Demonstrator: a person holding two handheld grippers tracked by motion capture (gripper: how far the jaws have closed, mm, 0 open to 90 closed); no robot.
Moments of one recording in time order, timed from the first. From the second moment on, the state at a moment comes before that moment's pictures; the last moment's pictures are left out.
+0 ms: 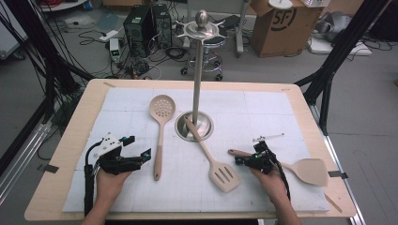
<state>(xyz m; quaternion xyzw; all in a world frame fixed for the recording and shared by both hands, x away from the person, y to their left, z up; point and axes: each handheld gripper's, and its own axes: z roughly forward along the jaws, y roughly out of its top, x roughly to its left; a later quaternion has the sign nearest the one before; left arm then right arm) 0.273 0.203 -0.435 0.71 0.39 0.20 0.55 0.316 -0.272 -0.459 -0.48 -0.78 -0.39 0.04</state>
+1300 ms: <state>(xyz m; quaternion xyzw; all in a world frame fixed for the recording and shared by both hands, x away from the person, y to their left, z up) 0.274 0.205 -0.439 0.71 0.40 0.19 0.55 0.373 -0.281 -0.455 -0.55 -0.73 -0.40 0.02</state>
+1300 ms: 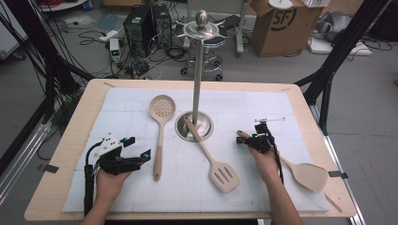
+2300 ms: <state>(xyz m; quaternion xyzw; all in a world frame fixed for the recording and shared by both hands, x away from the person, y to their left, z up) 0.275 0.204 -0.439 0.71 0.40 0.19 0.55 0.322 -0.377 -0.419 -0.59 -0.72 -0.37 -0.03</state>
